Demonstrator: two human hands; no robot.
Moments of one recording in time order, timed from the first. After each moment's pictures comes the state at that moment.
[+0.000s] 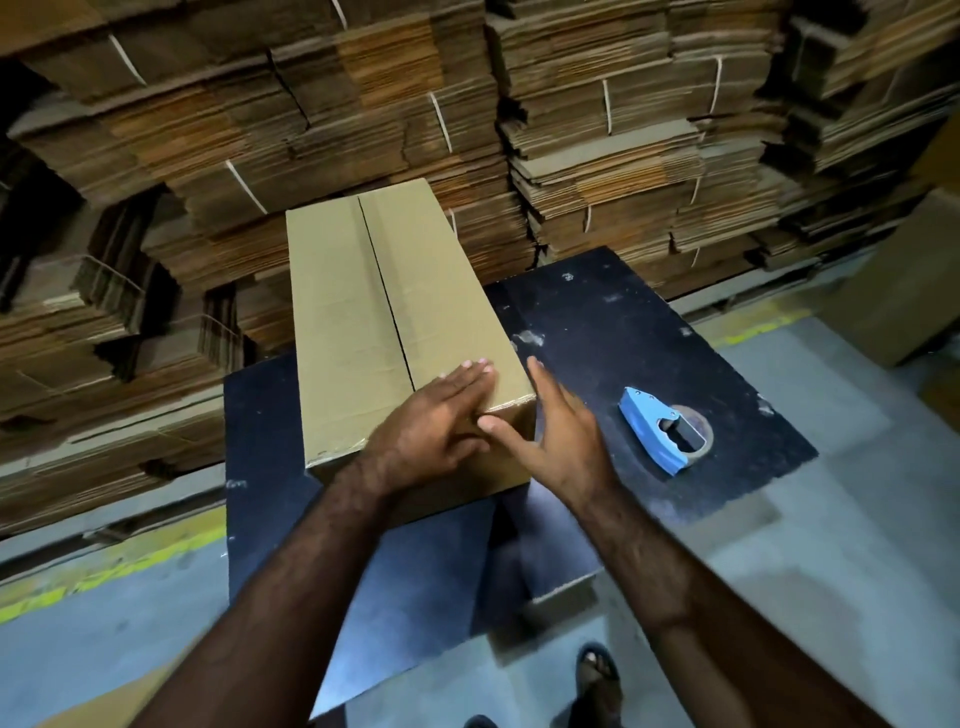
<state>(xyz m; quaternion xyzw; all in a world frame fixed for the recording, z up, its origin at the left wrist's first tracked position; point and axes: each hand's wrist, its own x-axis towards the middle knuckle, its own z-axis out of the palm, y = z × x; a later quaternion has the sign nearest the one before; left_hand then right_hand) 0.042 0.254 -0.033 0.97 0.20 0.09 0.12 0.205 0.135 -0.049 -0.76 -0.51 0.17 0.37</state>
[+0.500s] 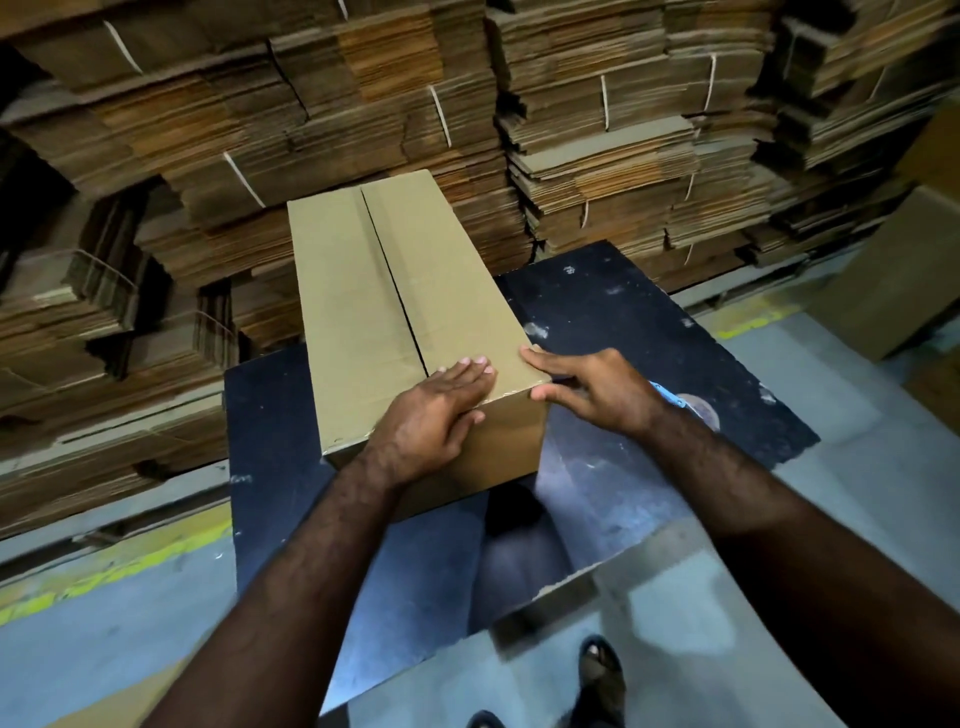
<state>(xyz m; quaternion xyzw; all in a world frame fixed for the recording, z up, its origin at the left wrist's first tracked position) 0.024 0.255 -0.037 0.96 0.22 0.12 0.12 0.268 0.157 -0.035 -0.68 -0.68 0.14 0.25</state>
